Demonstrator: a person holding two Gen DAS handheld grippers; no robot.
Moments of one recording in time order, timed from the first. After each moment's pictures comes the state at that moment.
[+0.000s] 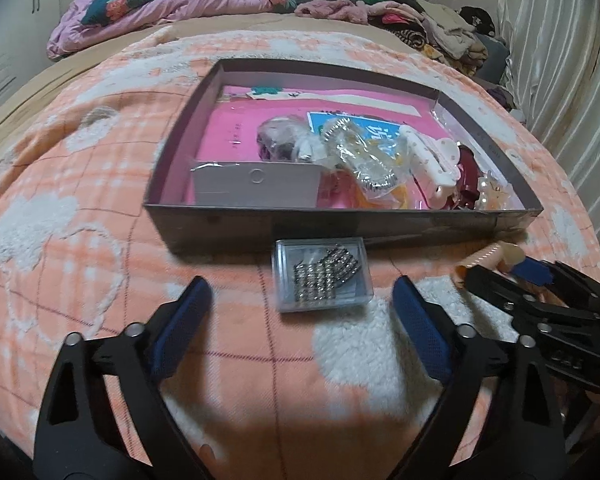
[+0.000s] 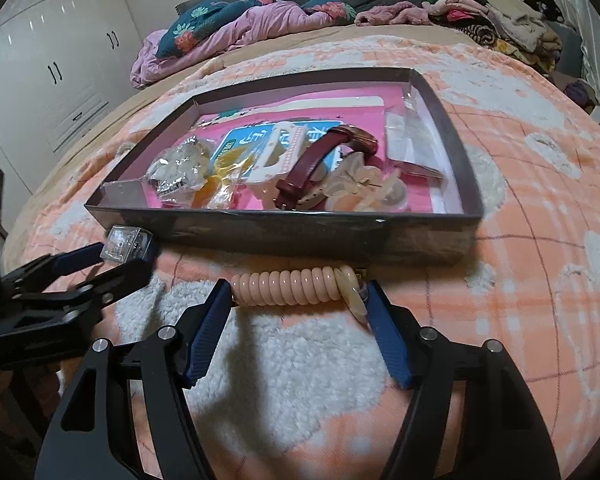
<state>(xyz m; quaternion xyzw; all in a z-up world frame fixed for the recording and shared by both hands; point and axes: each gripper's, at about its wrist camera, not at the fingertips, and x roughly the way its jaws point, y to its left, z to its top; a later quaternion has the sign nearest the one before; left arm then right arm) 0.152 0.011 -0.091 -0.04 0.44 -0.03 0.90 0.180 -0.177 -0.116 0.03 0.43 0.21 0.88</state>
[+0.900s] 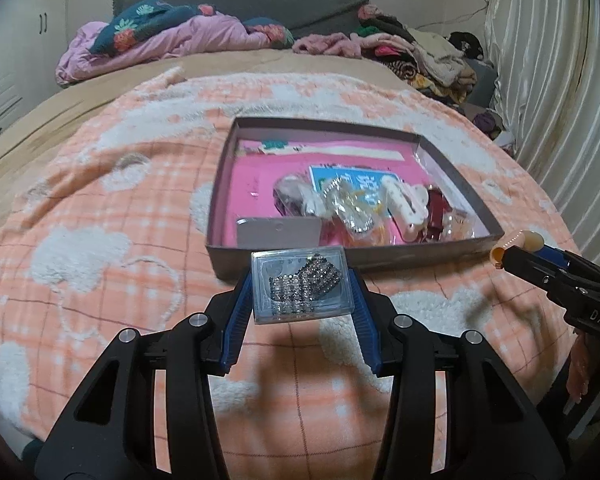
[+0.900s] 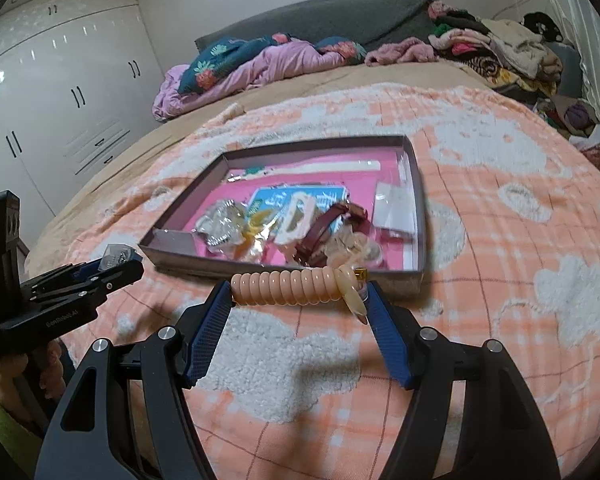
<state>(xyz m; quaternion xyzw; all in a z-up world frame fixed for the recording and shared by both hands) 0.117 0.024 -0.033 -0.04 0.38 -0.04 0.93 0.144 -0.204 -0.051 0.04 0.36 0.23 0.90</state>
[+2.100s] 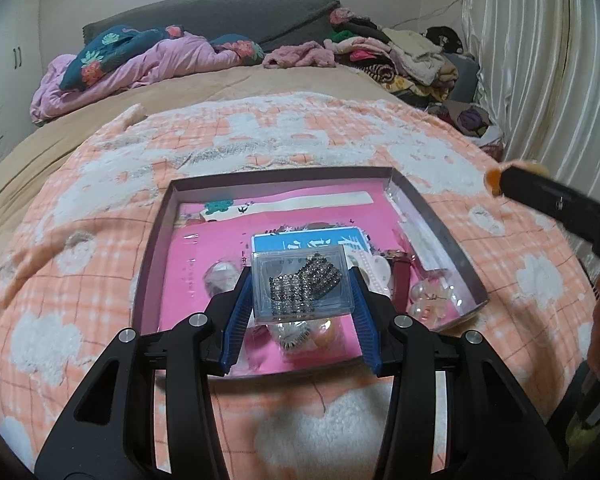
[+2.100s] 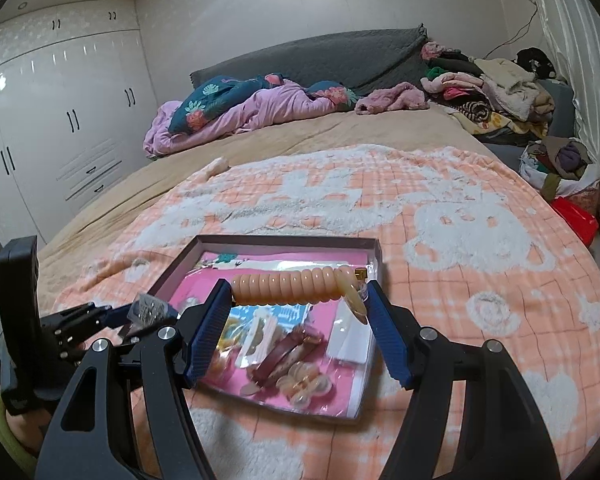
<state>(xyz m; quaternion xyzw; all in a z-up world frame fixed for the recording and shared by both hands) 0.191 -0.032 -0.015 0.00 0.36 -0.06 0.93 0.219 -0.227 0.013 0.04 0.30 0.21 0.93</state>
